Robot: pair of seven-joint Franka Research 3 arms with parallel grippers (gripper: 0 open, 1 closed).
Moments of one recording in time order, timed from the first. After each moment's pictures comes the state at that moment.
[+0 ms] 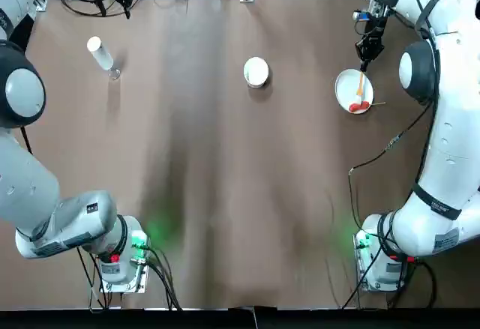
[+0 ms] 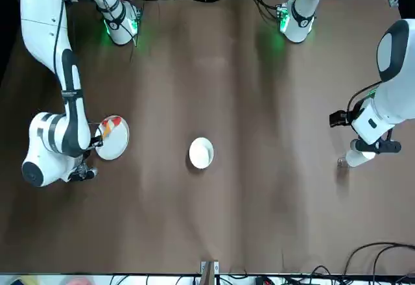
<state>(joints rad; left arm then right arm) 0.25 0.23 -0.36 -1.60 0.12 1.65 -0.10 0.24 0.69 -0.36 -1.50 0.25 1.58 -0.30</state>
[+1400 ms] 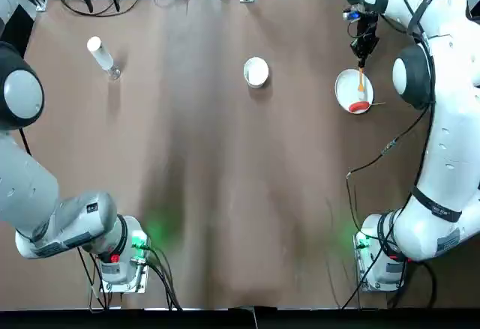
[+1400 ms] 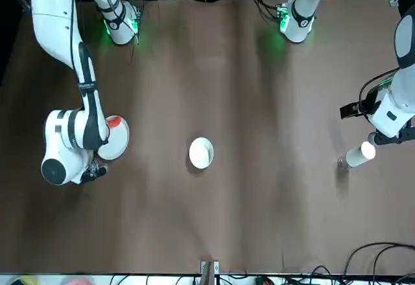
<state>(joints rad) 0.25 0.21 -0.35 -1.51 0.13 1.52 -0.21 0.35 0.68 -0.36 -1.49 0.11 1.61 -0.34</state>
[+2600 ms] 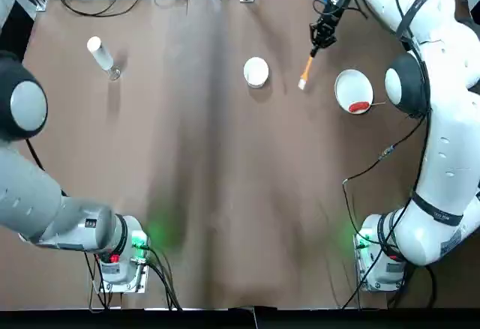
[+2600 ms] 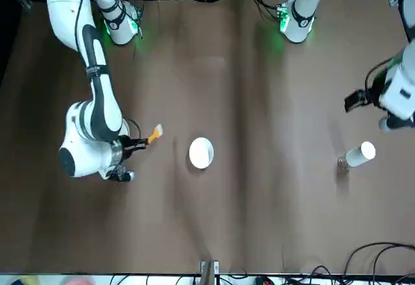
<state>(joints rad) -0.10 0.11 0.03 -1.50 0.03 1.52 -0.20 0.48 0.64 -0.34 -1.48 0.70 1.68 -0.02</state>
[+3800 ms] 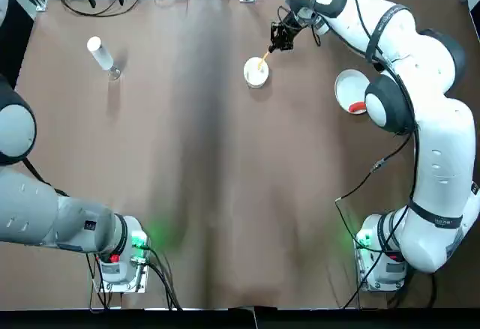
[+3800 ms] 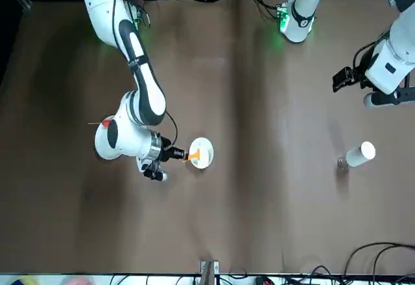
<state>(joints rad) -0.12 0.01 0.00 -1.62 -0.01 1.51 -0.20 0.67 0.68 -0.27 -1.59 1.02 2.26 0.05</state>
